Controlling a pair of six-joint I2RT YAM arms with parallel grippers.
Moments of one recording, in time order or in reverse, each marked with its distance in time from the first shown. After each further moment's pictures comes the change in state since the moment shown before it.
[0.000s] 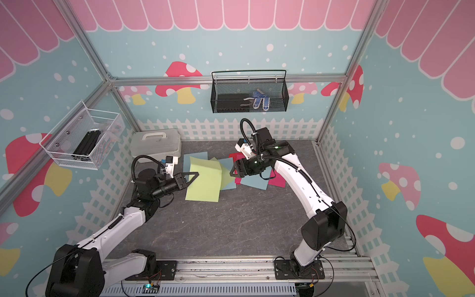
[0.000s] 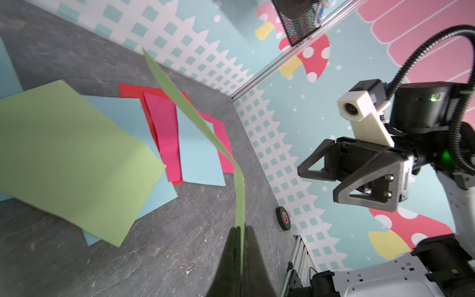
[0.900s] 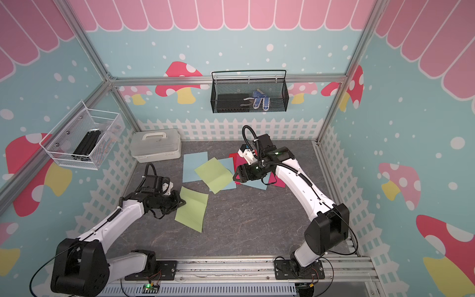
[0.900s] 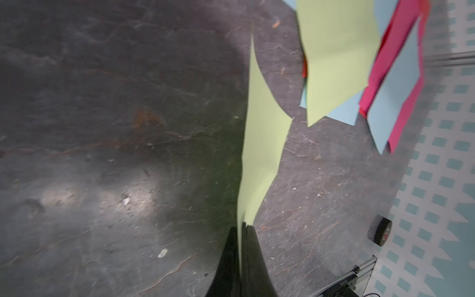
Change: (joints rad) left arm 0.073 0.096 0.137 -0.975 -0.387 0.135; right arm -0.008 -0.051 -0.125 0.077 0.024 0.011
